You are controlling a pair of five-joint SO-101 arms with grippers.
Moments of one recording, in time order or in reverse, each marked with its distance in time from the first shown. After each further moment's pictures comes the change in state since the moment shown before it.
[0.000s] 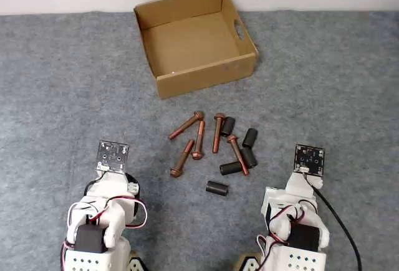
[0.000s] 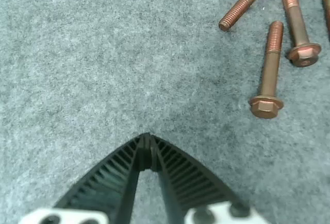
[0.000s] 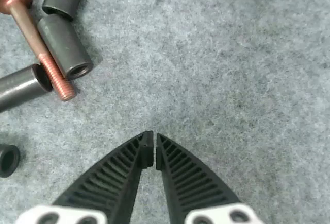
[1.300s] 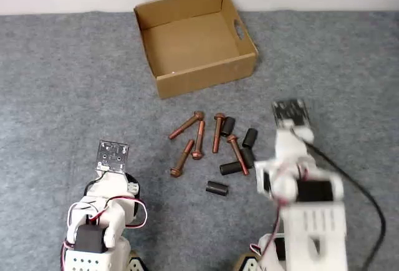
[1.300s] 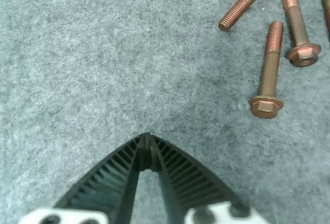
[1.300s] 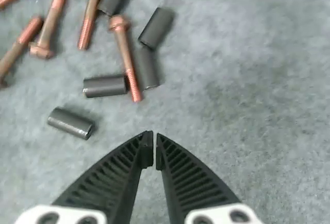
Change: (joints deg) left arm 0.0 0.0 0.0 0.0 0.0; right arm -13.3 48.9 -46.9 6.0 6.4
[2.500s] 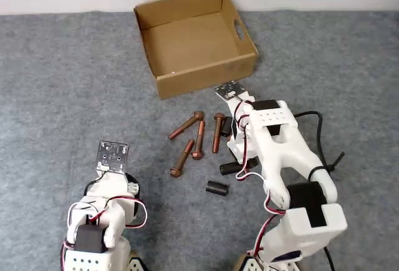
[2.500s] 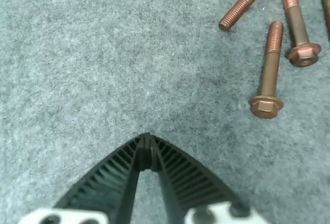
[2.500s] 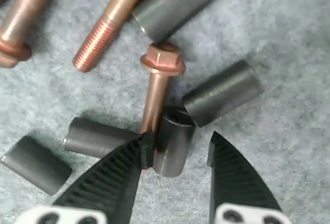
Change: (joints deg) left arm 0.0 0.0 0.0 0.0 0.0; right arm -5.2 61.5 -23.6 -15.2 16.9
